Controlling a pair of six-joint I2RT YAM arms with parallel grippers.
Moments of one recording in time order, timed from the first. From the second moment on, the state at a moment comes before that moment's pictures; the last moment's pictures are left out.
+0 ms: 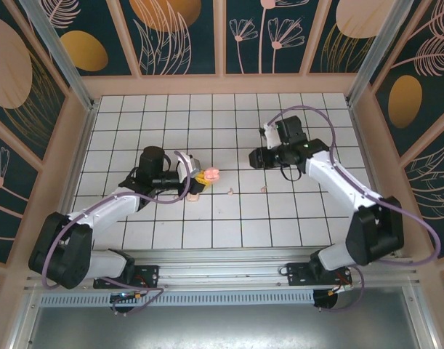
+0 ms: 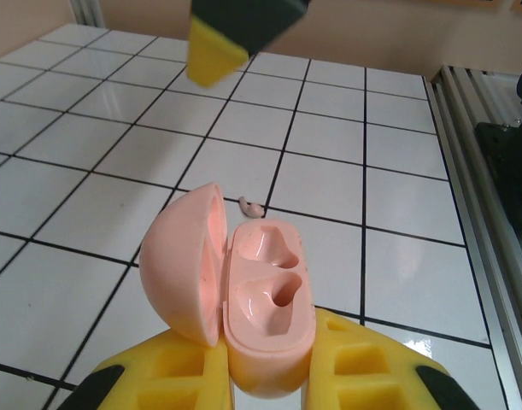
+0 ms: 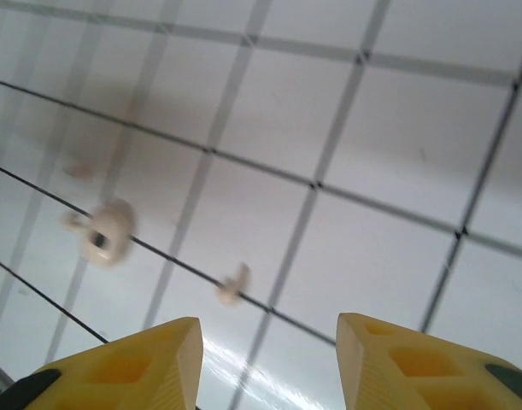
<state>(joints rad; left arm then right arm) -0.43 1.33 0.65 0.16 0.88 0.34 0.41 1.47 1.15 -0.67 -0.33 0.18</state>
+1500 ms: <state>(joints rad) -0.43 1.30 0.64 0.17 0.83 0.33 0.36 1.87 1.17 -0.73 -0.33 0.14</state>
